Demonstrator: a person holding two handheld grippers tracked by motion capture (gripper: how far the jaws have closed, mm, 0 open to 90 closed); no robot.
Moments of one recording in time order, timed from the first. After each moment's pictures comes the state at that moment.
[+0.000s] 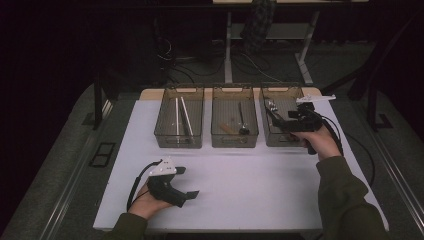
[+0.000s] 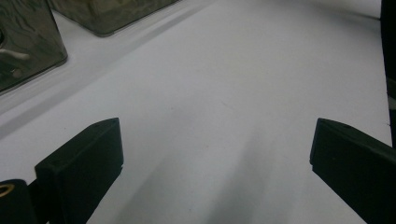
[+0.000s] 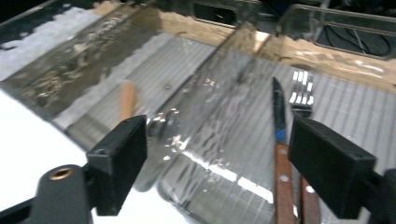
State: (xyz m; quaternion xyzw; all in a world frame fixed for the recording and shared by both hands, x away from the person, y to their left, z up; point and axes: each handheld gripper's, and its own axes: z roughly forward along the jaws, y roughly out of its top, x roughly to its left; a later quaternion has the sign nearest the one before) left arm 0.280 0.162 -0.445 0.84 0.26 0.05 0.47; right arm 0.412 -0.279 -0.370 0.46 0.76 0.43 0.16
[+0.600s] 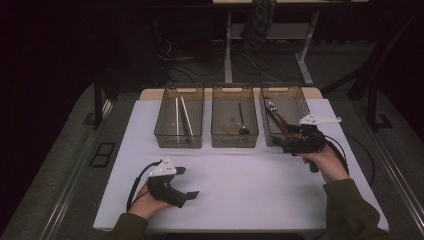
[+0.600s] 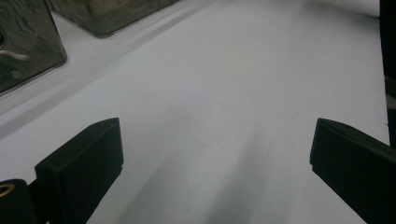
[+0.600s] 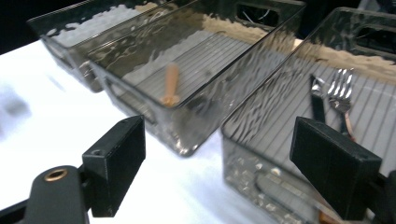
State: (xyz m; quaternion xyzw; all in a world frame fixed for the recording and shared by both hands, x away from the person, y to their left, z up) left arm 0.278 0.162 -0.443 0.84 0.26 0.05 0.47; right arm 0.358 -0.278 -0.389 0.40 0.77 0.47 0.17
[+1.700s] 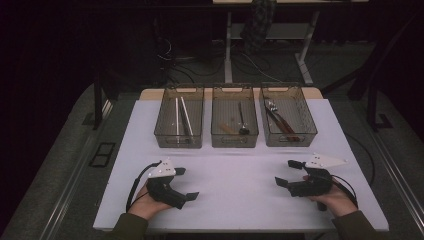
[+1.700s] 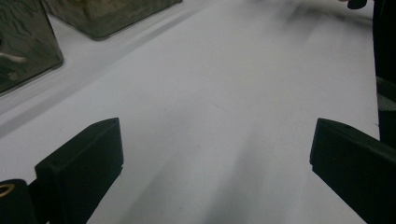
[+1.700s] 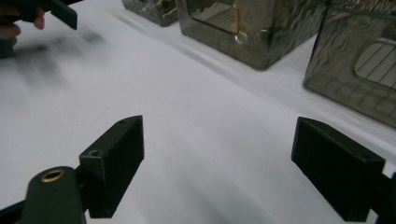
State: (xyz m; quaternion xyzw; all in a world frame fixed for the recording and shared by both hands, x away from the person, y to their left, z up) left arm 0.274 0.163 -0.441 0.84 0.26 0.05 0.48; right arm 0.271 -0.288 -0.437 0.35 0.79 0.48 0.12
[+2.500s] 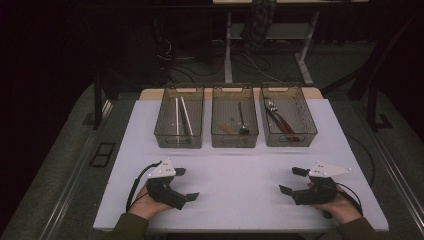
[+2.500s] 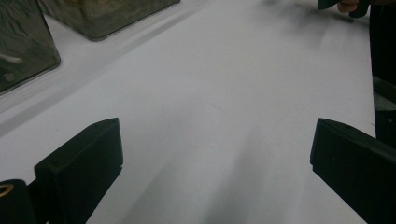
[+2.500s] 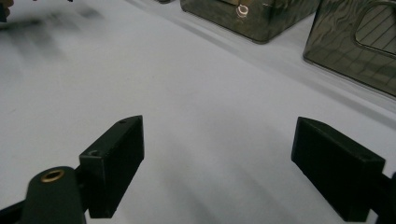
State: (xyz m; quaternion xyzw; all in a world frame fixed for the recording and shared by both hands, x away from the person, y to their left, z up) left arm 0.273 0.162 -0.441 0.84 0.26 0.05 0.48; right arm 0.257 -0.297 -0.448 0.35 0.80 0.46 0.13
